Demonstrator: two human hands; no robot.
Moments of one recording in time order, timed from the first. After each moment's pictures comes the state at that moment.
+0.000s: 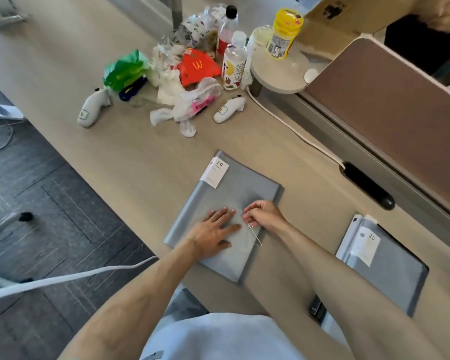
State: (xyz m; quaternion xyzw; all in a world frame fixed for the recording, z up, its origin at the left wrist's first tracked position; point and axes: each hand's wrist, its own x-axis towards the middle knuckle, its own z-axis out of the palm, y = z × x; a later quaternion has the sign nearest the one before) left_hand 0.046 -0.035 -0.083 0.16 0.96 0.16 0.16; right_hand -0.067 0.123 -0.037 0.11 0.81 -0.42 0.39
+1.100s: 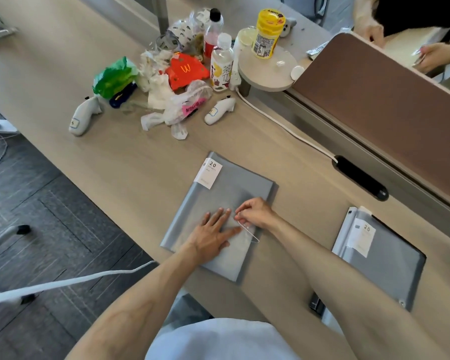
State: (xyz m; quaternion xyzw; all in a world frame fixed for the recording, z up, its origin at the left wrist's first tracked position) left_hand 0.050 -0.022 -0.068 0.16 0.96 0.06 0.20; right_hand -0.068 0.122 -0.040 0.01 0.86 -0.33 0.40
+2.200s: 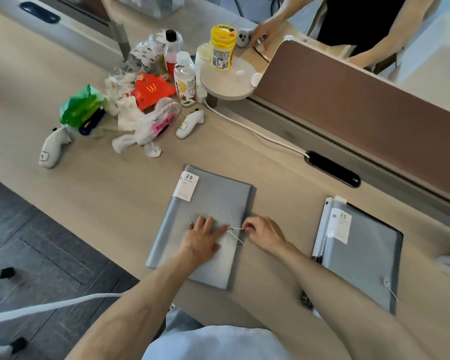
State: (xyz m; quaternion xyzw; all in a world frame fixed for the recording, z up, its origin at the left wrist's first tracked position) left_hand 0.025 -0.002 -0.057 0.11 0.97 0.03 0.22; right_hand -0.037 0.193 -0.033 -0.10 0.94 -0.20 0.26
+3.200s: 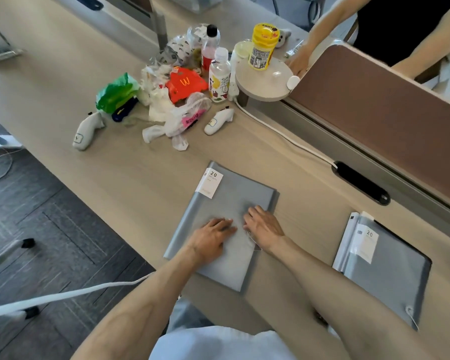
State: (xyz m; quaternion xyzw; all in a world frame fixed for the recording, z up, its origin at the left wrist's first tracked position) left_hand 0.036 -0.032 -0.056 0.12 0.95 0.21 0.19; right_hand -0.052 0.144 -0.049 -0.40 0.91 0.03 0.07
